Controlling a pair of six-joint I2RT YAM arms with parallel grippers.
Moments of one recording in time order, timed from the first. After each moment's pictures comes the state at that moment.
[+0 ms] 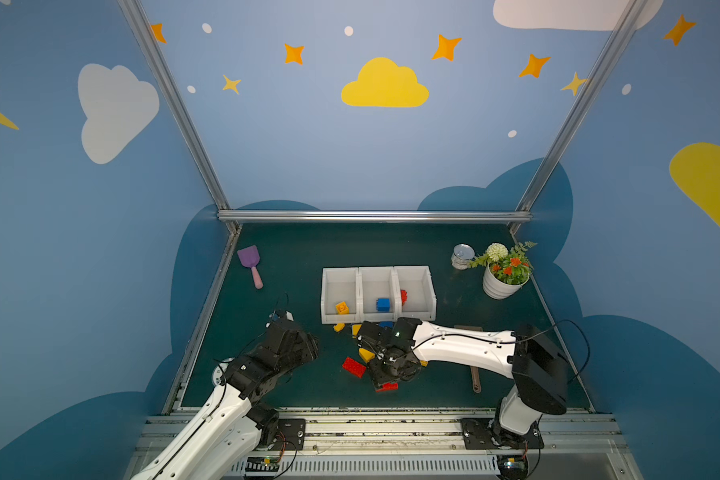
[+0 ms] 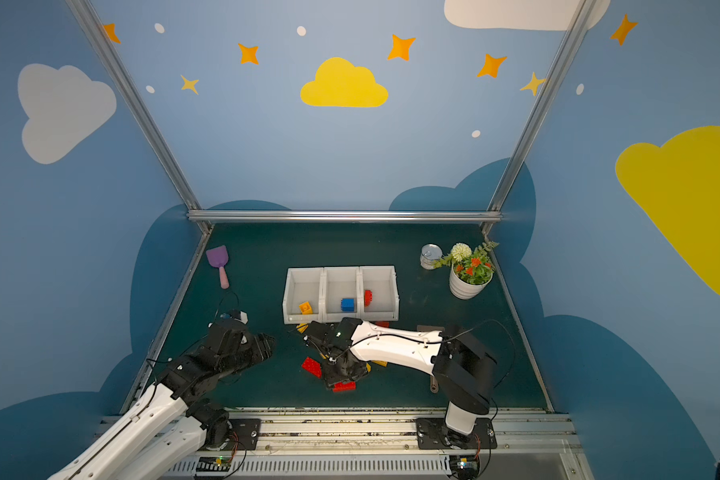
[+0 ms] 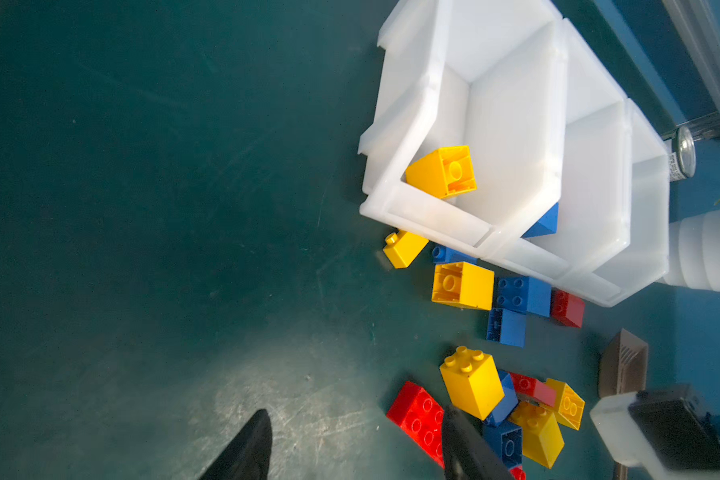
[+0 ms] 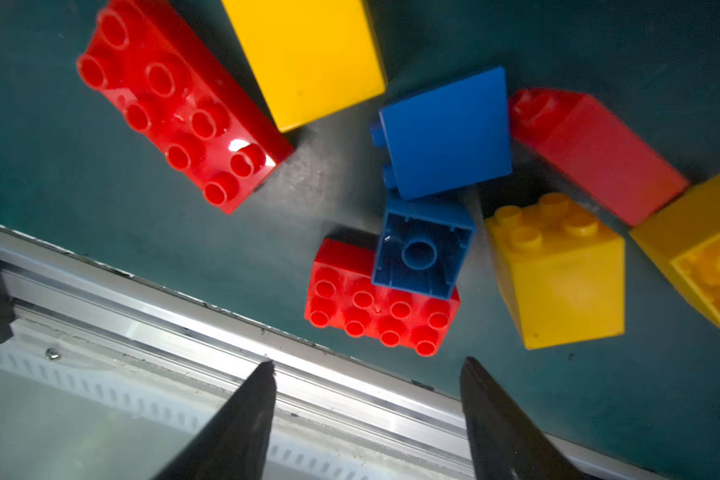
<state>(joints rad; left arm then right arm) -0.48 0.64 0.49 -0.71 -0.02 -0.85 1.20 1.73 1.21 -0.97 -0.09 0.79</state>
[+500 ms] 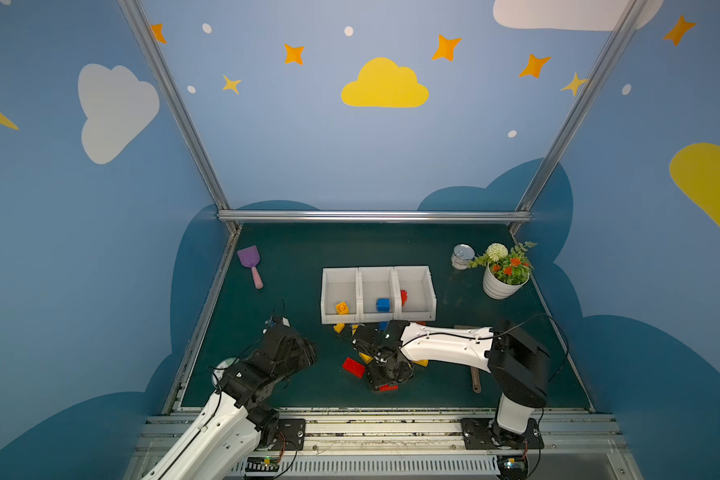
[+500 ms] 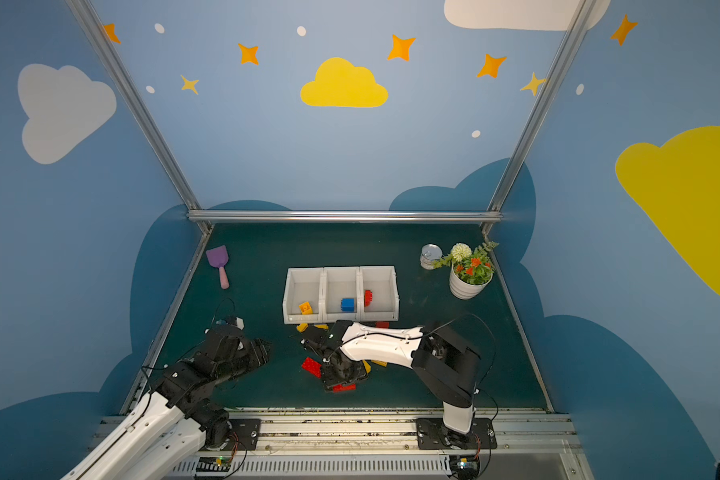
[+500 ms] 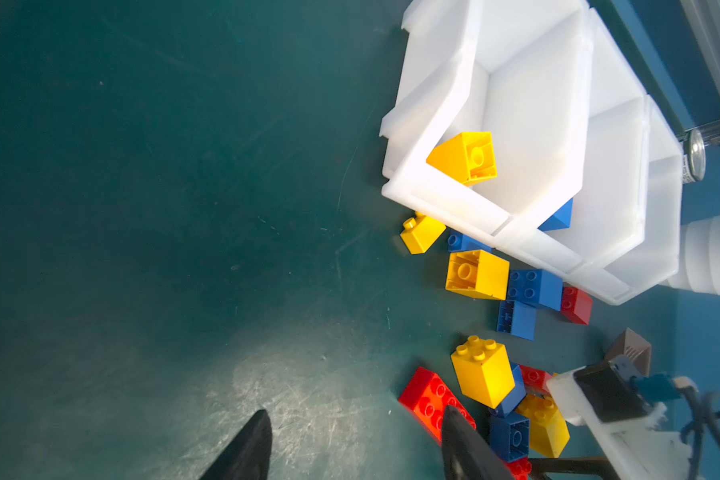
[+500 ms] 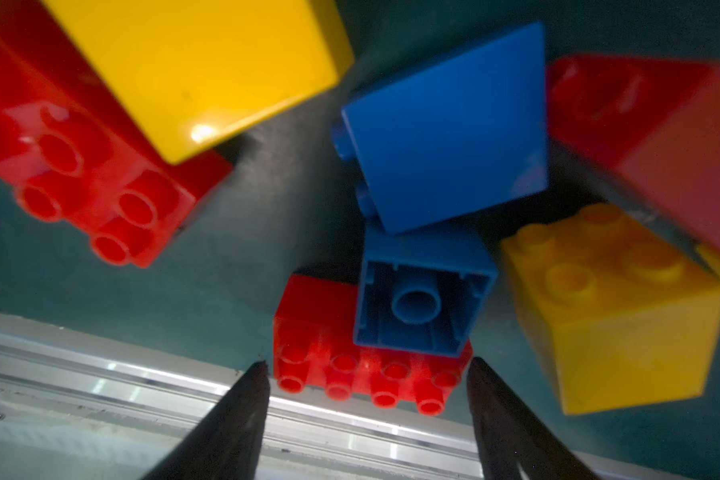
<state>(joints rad) -0.48 0.59 0.46 -0.76 -0.02 -0.88 1.19 1.83 1.21 -0.97 -0.12 0.83</state>
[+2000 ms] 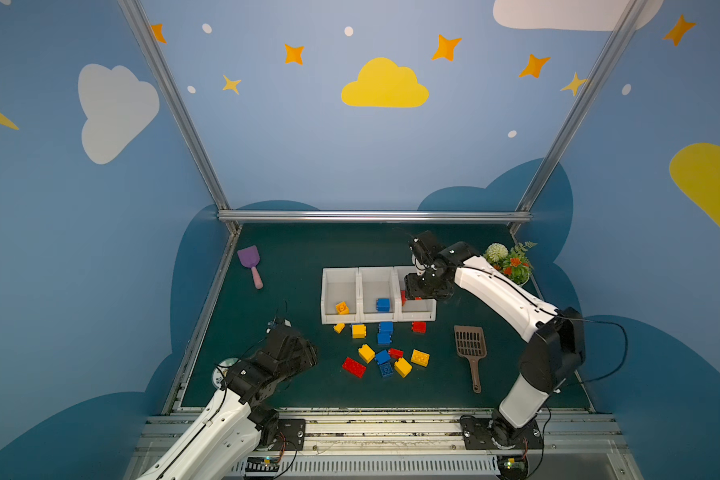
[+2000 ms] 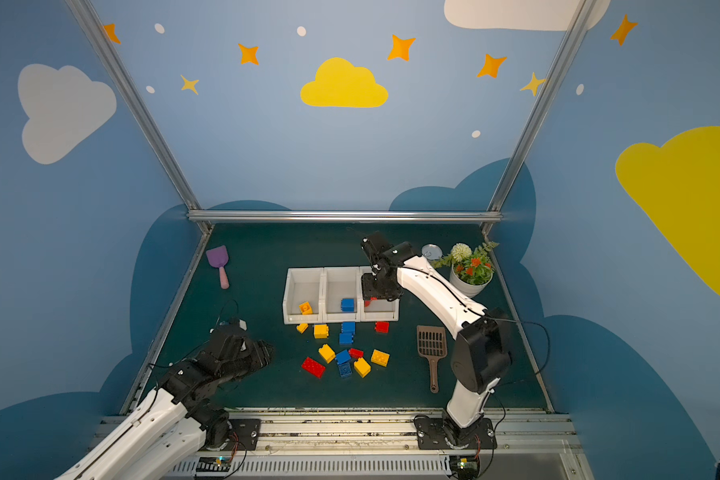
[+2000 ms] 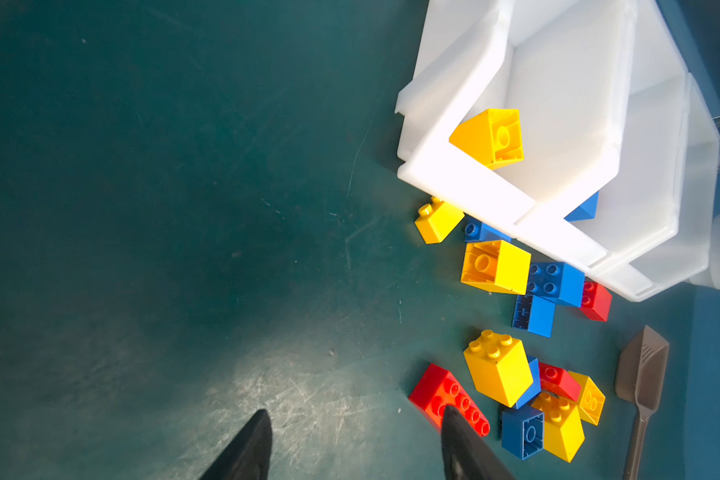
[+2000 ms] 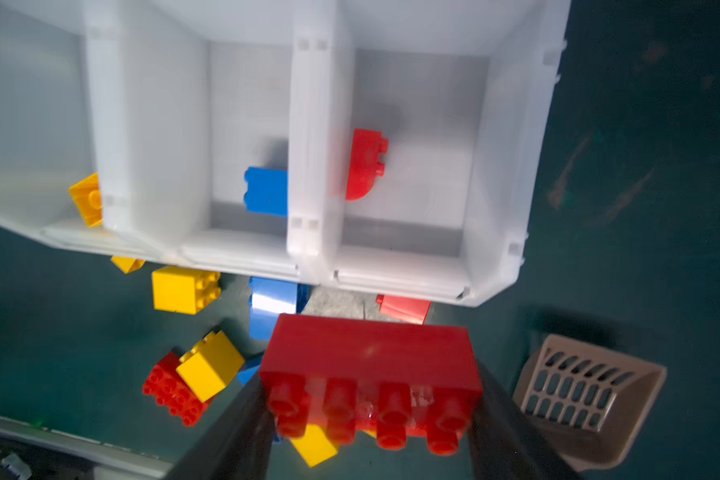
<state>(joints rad) -0.49 0.63 0.43 -0.73 0.00 -0.90 0.60 1.78 1.61 -1.11 0.01 0.41</state>
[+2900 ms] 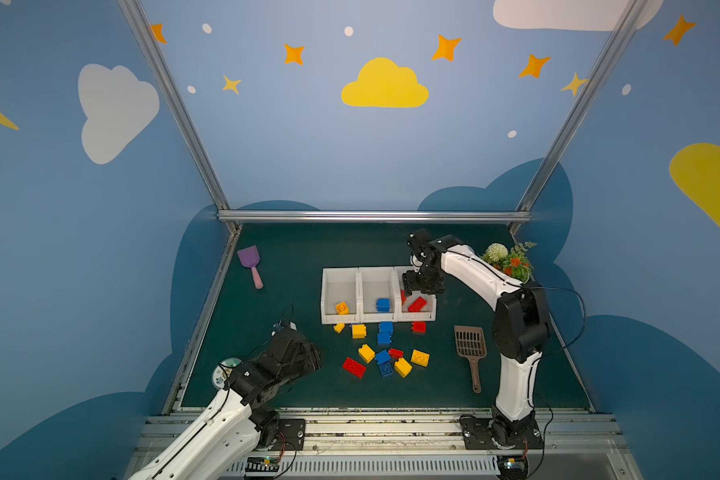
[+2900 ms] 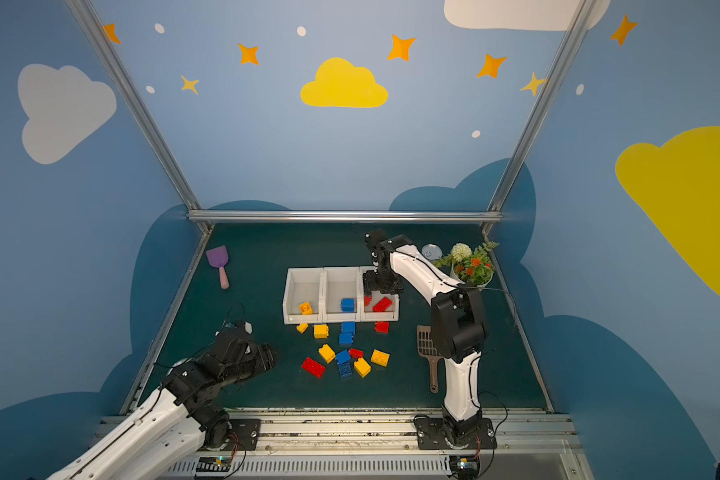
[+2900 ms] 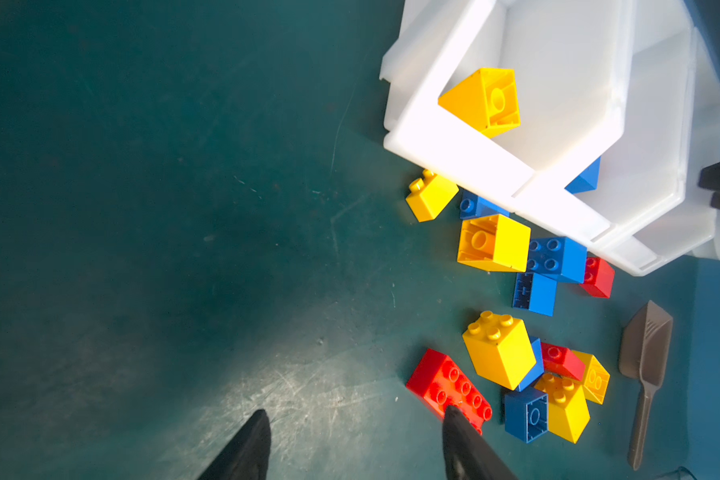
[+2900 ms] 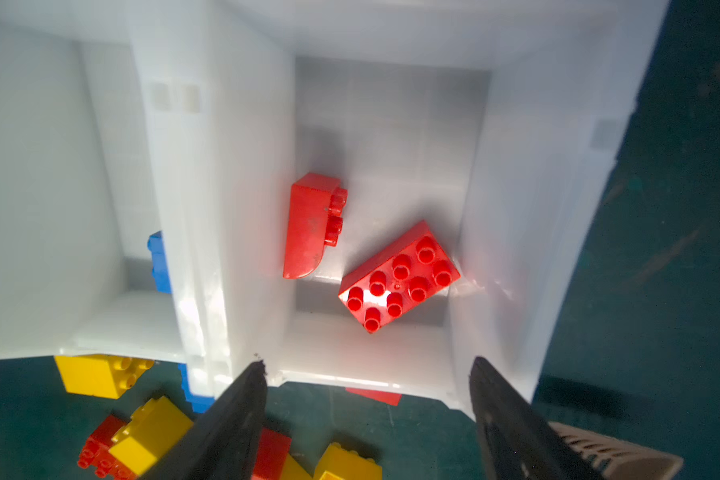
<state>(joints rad) -0.56 0.64 0.41 -0.70 0.00 -0.90 0.52 1.96 1.69 -1.11 -0.03 0.34</state>
